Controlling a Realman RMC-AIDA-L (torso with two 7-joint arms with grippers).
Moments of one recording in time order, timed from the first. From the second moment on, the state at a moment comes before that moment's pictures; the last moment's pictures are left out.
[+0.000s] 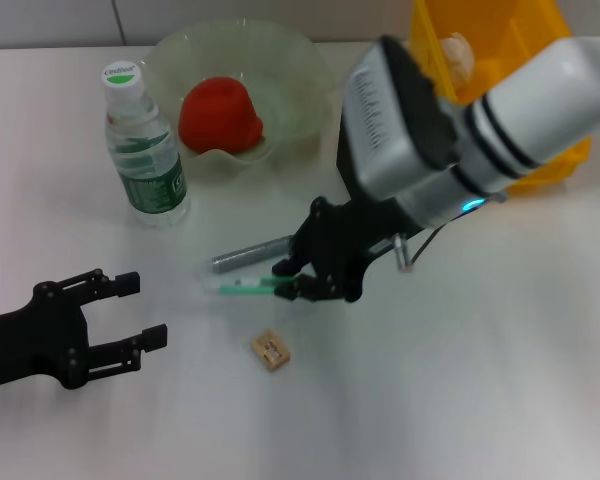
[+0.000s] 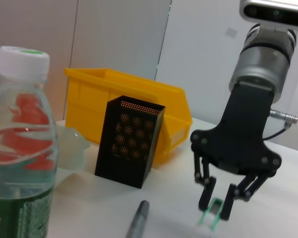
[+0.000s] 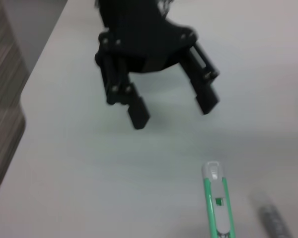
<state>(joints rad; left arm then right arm) -0.30 -2.00 0.64 0.48 1.96 1.66 -1.05 0.88 2.08 -1.49 -0.73 -2.03 -1.30 1.60</state>
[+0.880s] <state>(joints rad) -0.32 -2.01 0.63 0.48 1.97 1.69 -1.05 0.50 2.08 -1.05 -0.62 -1.66 -1.58 1.04</state>
